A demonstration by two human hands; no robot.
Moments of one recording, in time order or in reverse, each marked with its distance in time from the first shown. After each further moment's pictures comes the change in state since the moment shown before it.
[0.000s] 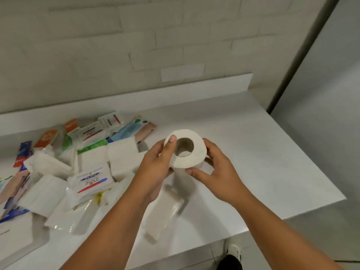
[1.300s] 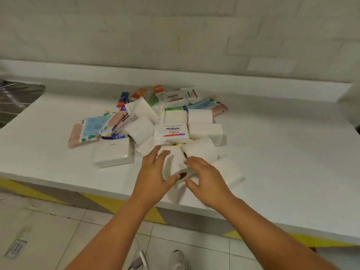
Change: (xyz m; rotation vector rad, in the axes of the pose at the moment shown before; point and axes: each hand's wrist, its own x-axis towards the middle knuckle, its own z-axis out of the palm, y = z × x) left_hand -0.143 -0.113 -0.166 0.936 0.455 0.258; right_hand -0.063 0.005 0.178 -0.479 -0.460 -0.202
